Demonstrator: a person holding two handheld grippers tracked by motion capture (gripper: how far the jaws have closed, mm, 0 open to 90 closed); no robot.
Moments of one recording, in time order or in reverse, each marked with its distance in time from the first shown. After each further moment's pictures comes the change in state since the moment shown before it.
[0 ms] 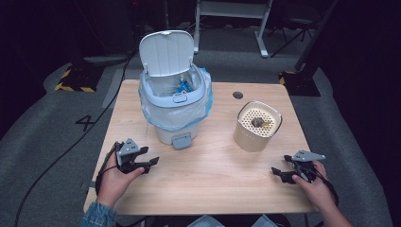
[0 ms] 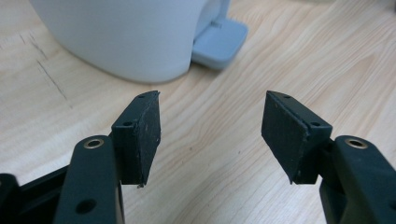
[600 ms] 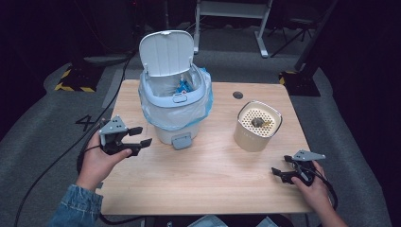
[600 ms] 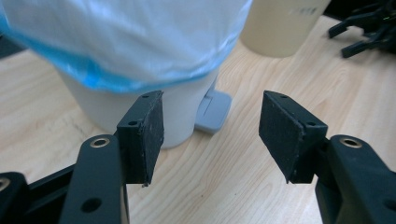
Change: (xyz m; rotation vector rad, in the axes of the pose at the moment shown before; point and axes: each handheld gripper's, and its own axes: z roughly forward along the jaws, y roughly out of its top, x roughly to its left) left arm 0.015 0.071 -0.054 -0.069 -0.078 0.110; right arm 0.000 0.000 0.000 0.000 0.003 -0.003
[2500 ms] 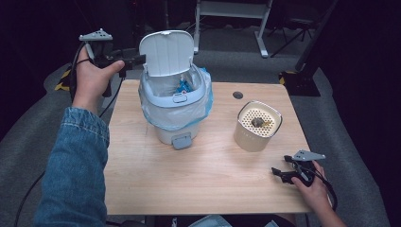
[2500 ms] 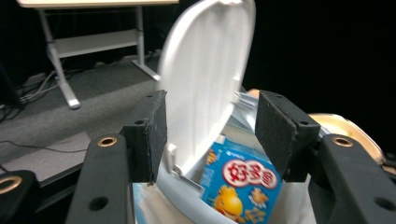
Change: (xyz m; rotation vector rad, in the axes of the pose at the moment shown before) left arm 0.111 0.160 -0.010 -0.231 0.103 -0.118; right arm 0.000 0.000 0.000 0.000 0.001 0.000
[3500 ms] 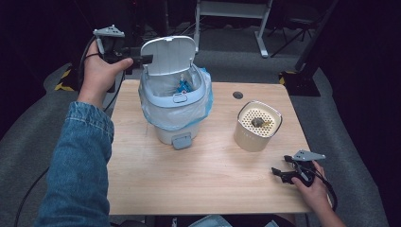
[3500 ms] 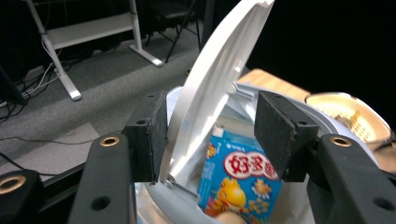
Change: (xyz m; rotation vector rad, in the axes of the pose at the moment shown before) left arm -0.016 0.013 0.015 0.120 -0.020 0.090; right arm 0.000 0.000 0.000 -0.001 0.000 0.003
